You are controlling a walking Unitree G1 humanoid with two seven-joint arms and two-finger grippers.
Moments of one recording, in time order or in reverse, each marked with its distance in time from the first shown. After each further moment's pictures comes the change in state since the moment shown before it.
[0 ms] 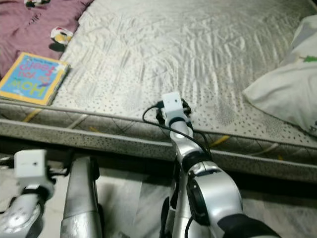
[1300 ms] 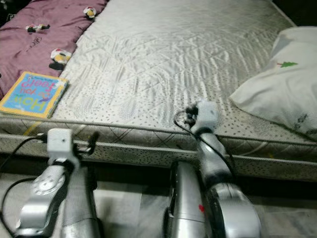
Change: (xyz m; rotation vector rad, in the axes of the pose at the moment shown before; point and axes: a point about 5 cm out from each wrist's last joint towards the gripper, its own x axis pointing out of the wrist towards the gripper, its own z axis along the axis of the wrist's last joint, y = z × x) left arm 0.061 -0.036 0.010 -0.049 -0.096 -0.190; right arm -0.038 -0.066 -0.041 0.267 -0.140 0.006
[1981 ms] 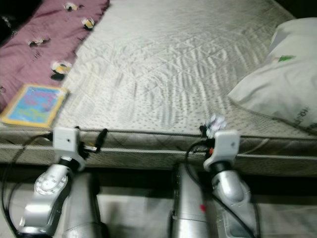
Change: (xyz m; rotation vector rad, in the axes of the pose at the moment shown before) left arm 0.000 -0.008 0.000 -0.009 -0.071 -0.112; right arm -0.098 0.007 0.019 -0.043 -0.080 -0.065
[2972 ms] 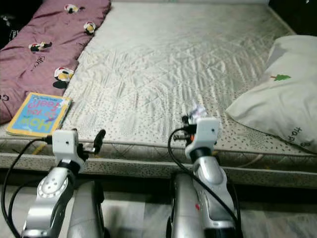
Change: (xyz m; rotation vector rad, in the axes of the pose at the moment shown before) left arm -0.003 -0.001 -0.006 -0.030 -0.001 0.055; right arm 0.030 0.042 0.015 0.073 -0.008 0.093
